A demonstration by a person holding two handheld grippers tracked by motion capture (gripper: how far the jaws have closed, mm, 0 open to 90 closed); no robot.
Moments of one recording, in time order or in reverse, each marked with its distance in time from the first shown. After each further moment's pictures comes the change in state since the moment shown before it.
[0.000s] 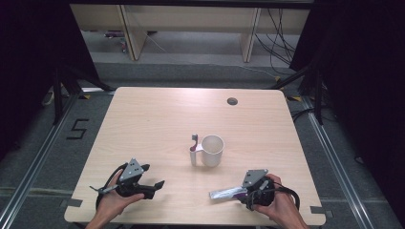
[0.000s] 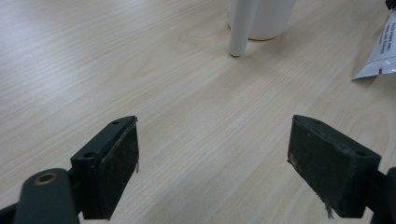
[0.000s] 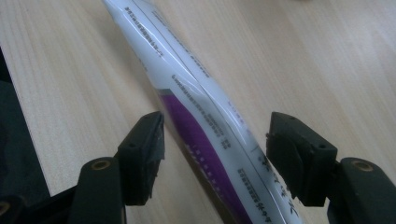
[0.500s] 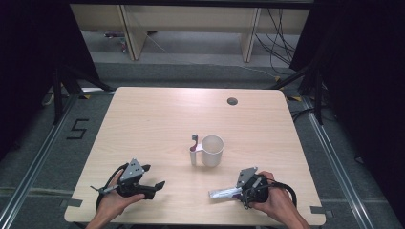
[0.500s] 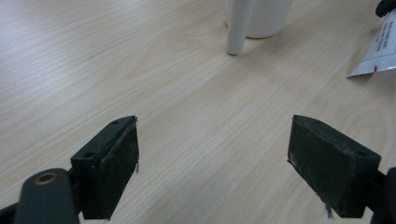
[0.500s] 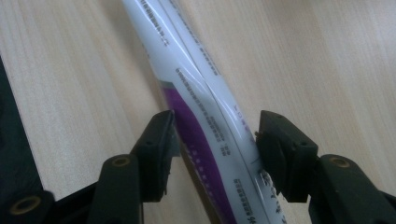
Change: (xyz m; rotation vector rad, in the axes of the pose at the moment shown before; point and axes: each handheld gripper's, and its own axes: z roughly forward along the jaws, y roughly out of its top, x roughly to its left) left arm -0.001 0.000 0.000 0.020 -0.003 0.012; right arm -0.003 0.015 0.008 0.103 0.031 -0.112
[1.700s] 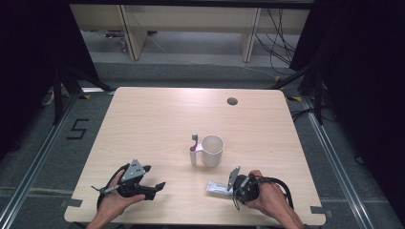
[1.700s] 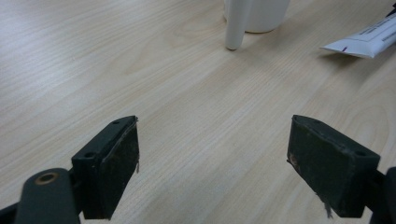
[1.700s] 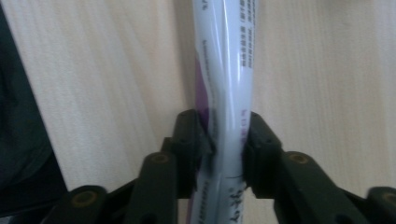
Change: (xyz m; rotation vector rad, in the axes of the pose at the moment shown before) left arm 0.001 -0.002 0.002 0.023 -0.003 0.022; right arm 0.007 0.026 0.007 0.230 0.043 -0.056
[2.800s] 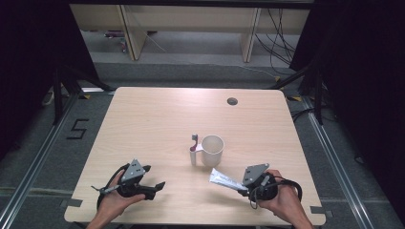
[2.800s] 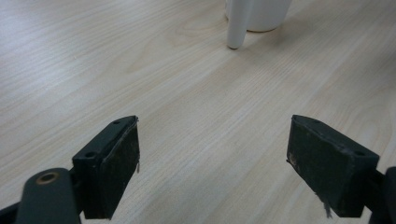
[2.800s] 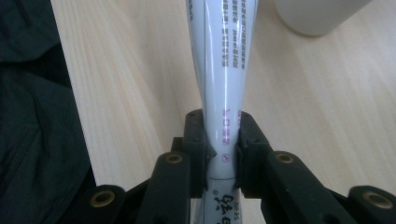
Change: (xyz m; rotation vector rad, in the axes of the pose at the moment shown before) left arm -0.001 0.000 0.001 -0.015 0.007 -0.021; right arm -0.003 -0.036 -0.037 -0.377 -0.011 0.074
